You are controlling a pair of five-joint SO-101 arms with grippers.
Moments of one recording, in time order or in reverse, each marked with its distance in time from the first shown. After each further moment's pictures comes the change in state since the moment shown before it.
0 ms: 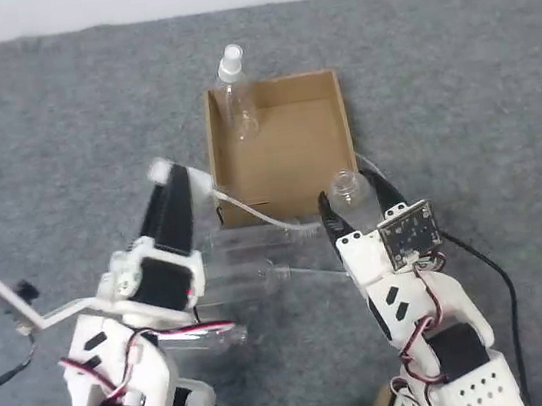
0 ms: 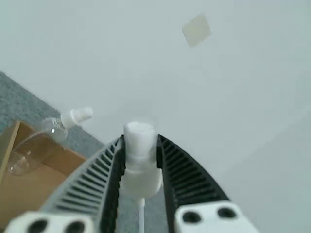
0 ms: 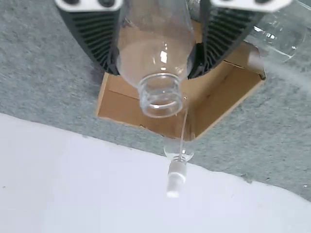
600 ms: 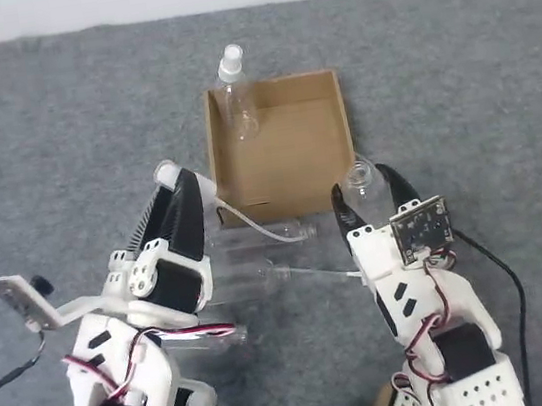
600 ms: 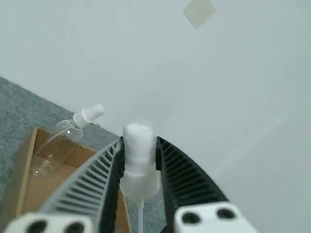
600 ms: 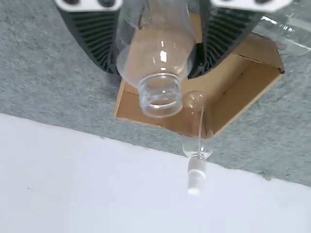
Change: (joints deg) left arm 1.5 0.0 0.0 2.8 -10.1; right arm 3.8 -0.1 -1.7 1.3 0.0
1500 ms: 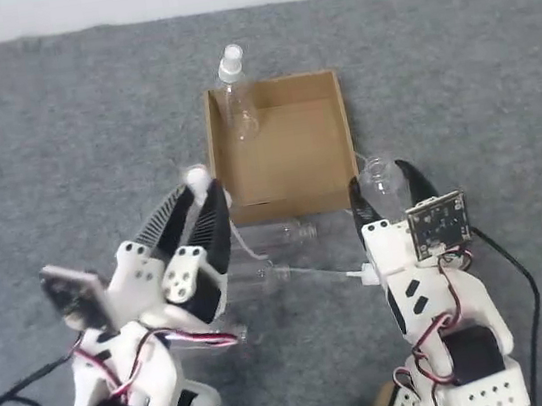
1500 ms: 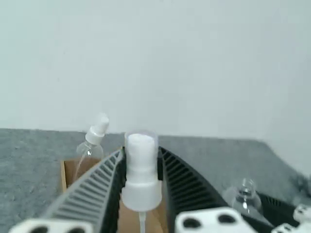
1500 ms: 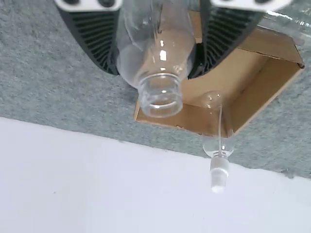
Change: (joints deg) left arm 5.6 3.2 -3.1 3.7 -25.6; right arm 4.3 0.0 -4.6 5.5 0.0
